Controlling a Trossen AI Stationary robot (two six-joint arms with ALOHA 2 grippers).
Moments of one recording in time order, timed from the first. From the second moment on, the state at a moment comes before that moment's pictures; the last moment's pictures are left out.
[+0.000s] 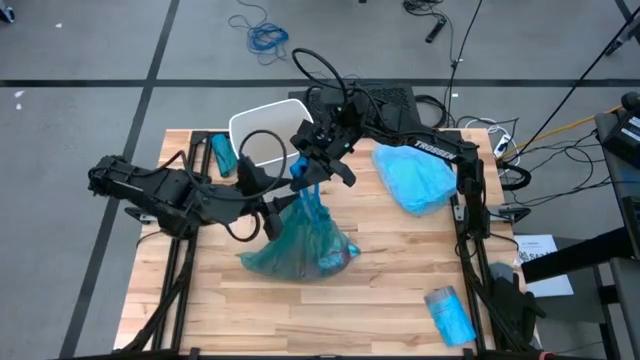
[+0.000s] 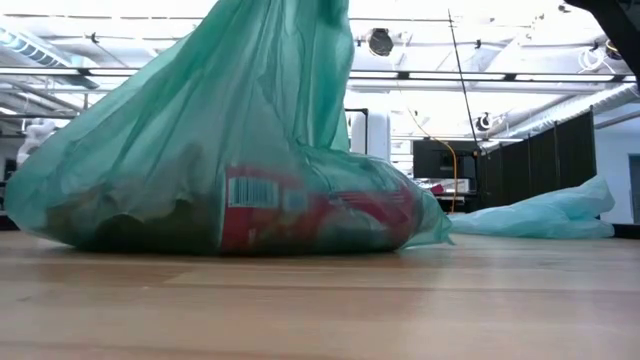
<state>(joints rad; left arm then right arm) -0.35 1.33 1.61 -0.77 -0.73 -0.43 -0.22 1.99 2.36 -0.66 -1.00 0.27</state>
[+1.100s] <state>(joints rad) -0.20 1.38 1.61 -0.63 -0.25 -0.44 -0.27 1.99 2.36 -0.79 -1.00 0.17</state>
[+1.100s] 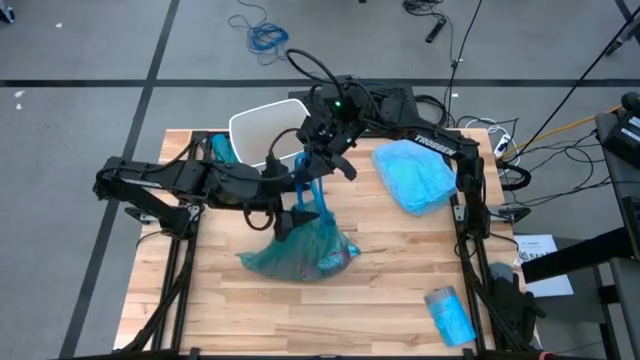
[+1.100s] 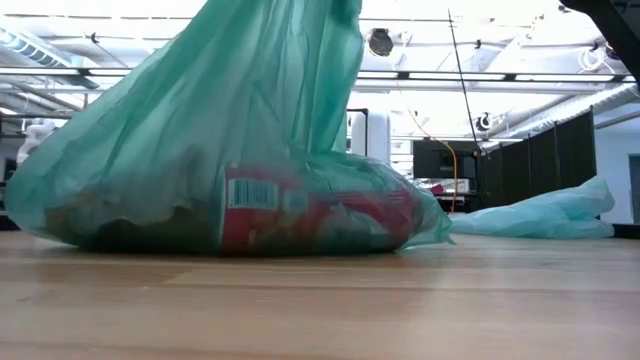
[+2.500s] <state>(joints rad) -0.18 1.46 1.60 -0.64 -0.66 -0.38 -0.28 1.98 2.35 -0.73 -1.13 0.22</state>
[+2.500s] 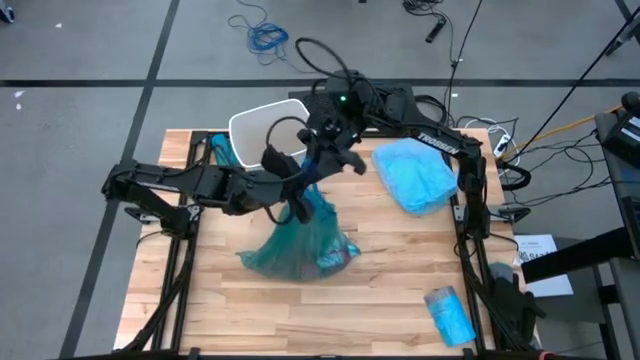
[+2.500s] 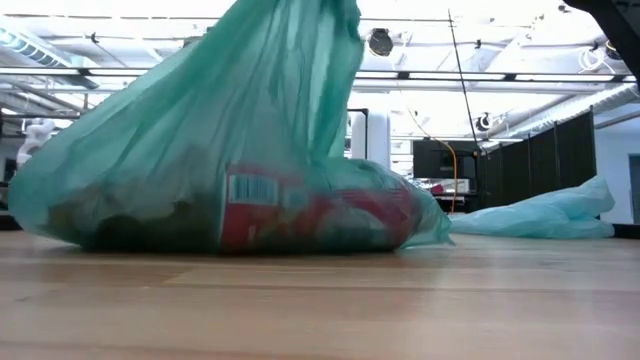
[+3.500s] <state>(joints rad) -0.33 1.30 1.61 -1.04 -0.69 -0.77 -0.56 1.96 2.36 -1.15 -1.02 -0.01</state>
